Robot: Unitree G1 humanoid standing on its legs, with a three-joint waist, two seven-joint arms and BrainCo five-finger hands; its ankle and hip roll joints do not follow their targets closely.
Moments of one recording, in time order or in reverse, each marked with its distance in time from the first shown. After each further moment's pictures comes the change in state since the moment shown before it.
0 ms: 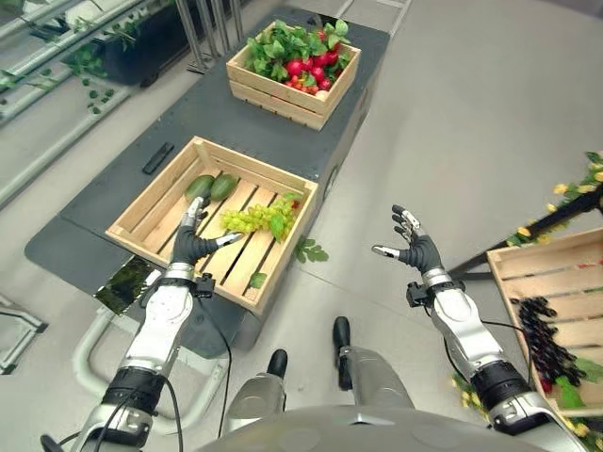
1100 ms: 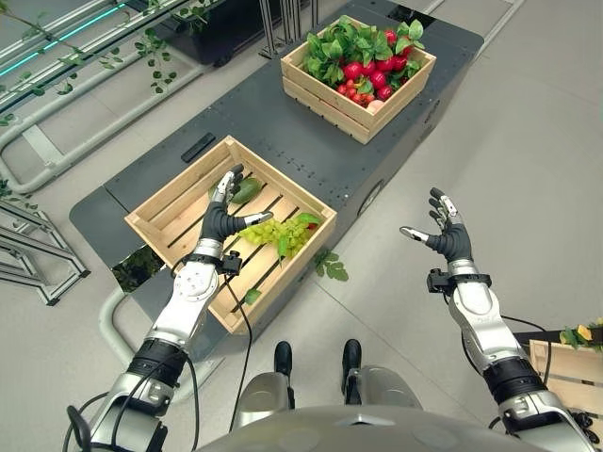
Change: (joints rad) left arm -0.135 -0.018 -0.079 -0.007 -0.036 -0.020 -0.007; right arm 0.002 -0.024 -0.120 -0.024 -0.012 -0.022 -0.097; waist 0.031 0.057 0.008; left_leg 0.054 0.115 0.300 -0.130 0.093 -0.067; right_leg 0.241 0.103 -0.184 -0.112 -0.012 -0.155
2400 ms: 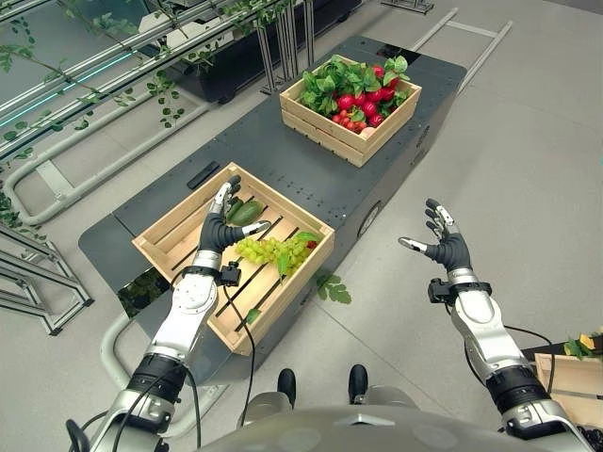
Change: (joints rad) left arm 0.069 -0.026 0.020 -0.031 0.004 0.008 -0.005; right arm 0.041 -0.002 0.002 0.000 0.001 0.013 0.041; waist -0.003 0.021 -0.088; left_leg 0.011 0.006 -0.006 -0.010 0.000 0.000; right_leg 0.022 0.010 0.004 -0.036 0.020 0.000
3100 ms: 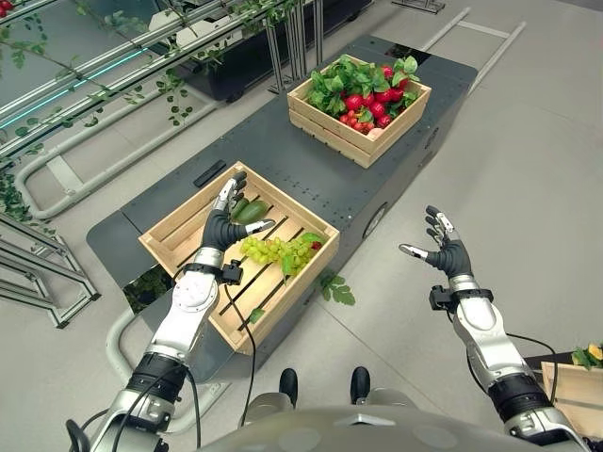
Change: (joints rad) left arm 0.000 0.002 0.000 -0.045 -0.006 0.013 -0.041; right arm 0.038 -0.001 0.000 -0.007 -0.001 0.003 0.021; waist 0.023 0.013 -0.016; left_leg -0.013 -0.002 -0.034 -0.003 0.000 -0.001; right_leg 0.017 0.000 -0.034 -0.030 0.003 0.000
